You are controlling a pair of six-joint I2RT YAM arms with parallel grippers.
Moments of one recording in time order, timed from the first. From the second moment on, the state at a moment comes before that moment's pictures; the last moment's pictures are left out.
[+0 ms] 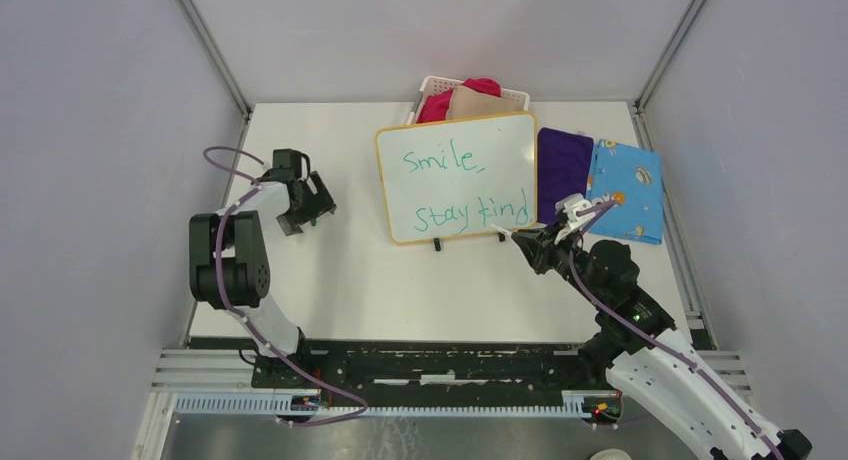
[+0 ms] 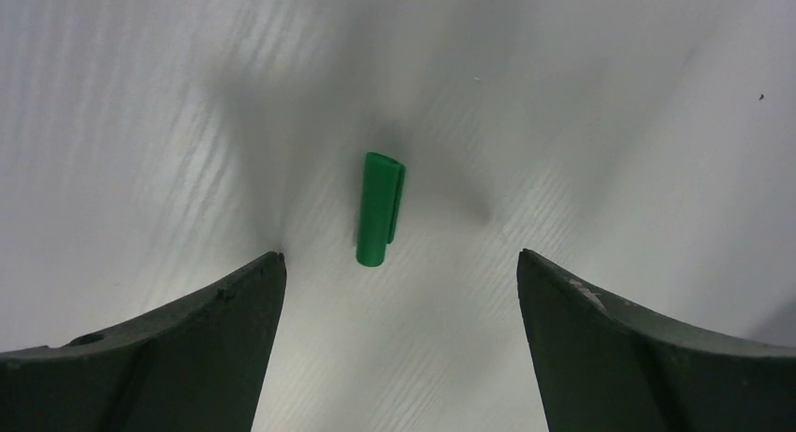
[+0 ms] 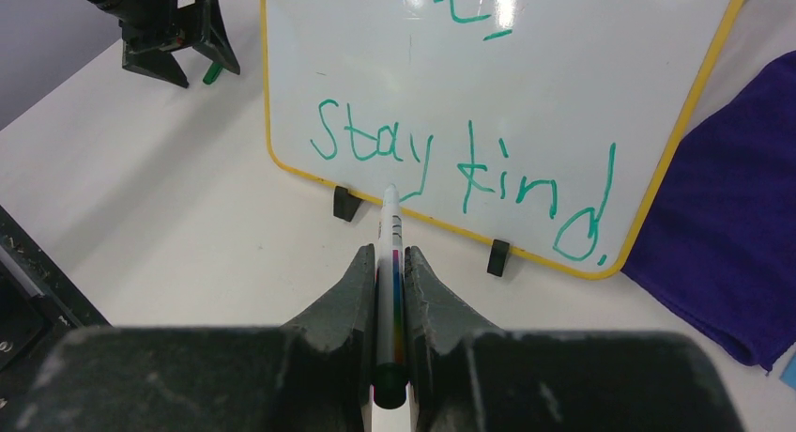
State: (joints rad) left arm 0.05 1.70 1.04 -0.44 -0.09 -0.48; right arm 0.60 0.49 0.47 -0.12 -0.03 0.17
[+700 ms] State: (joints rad) left arm 0.06 1.71 0.99 -0.32 -0.13 -0.43; right arm 0.60 0.51 0.49 -0.12 -0.02 0.17
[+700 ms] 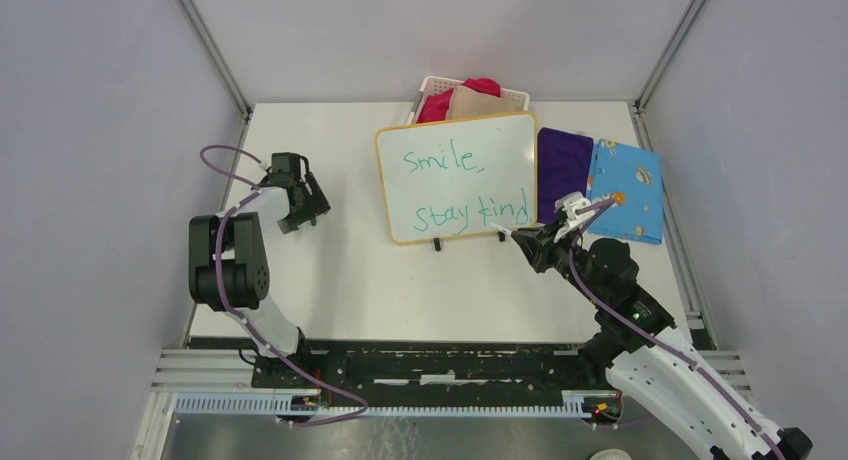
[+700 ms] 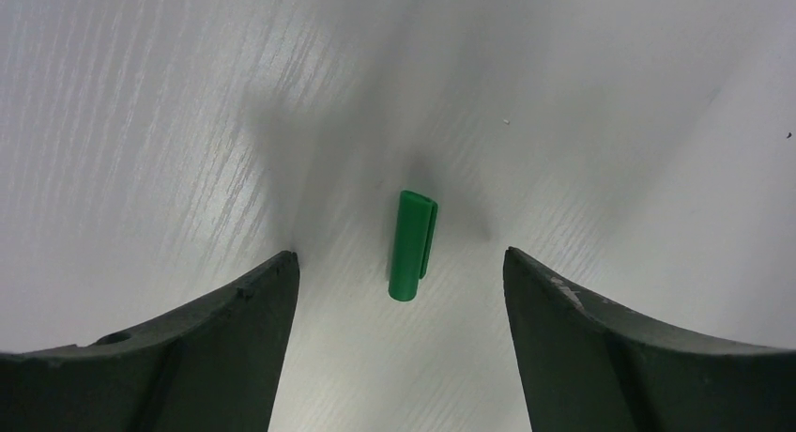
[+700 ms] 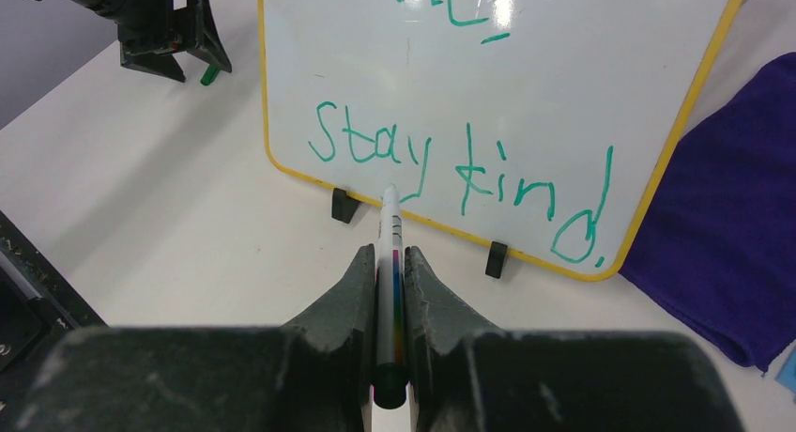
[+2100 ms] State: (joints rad) left arm -0.03 1.82 1.09 -0.33 -0.28 -0.39; right arm 0.60 0.51 0.49 -0.12 0.00 0.15
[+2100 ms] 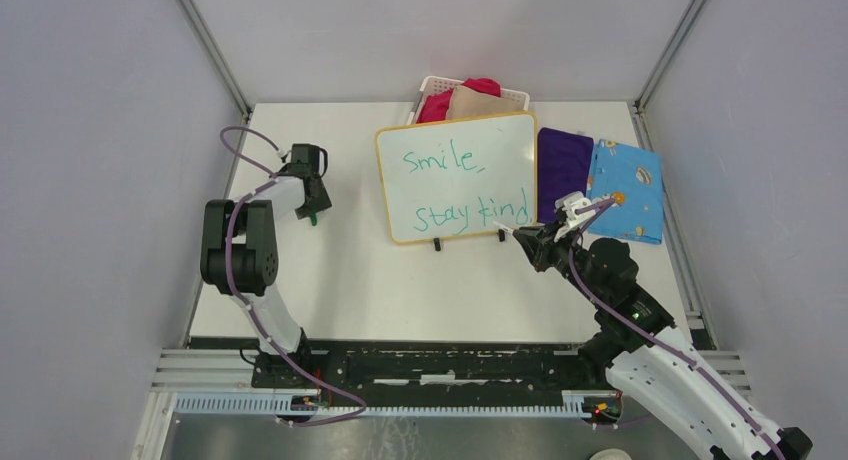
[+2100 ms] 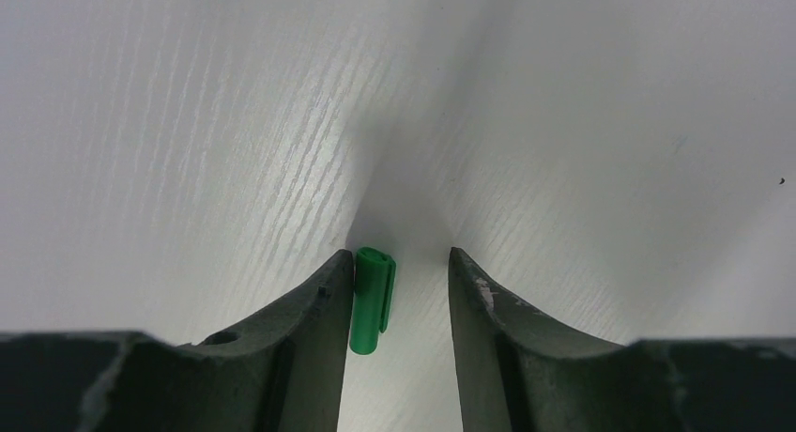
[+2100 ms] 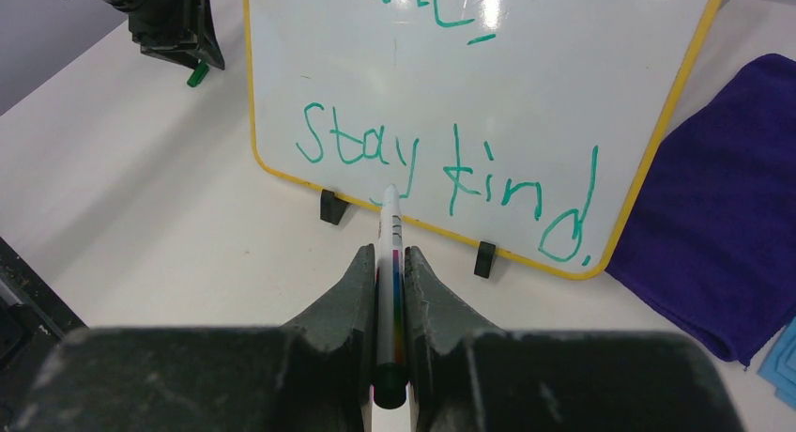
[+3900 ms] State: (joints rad) left arm -0.02 1.32 0.99 -0.53 -0.25 -0.42; right arm 0.60 0.54 0.54 -0.11 -0.01 0.17
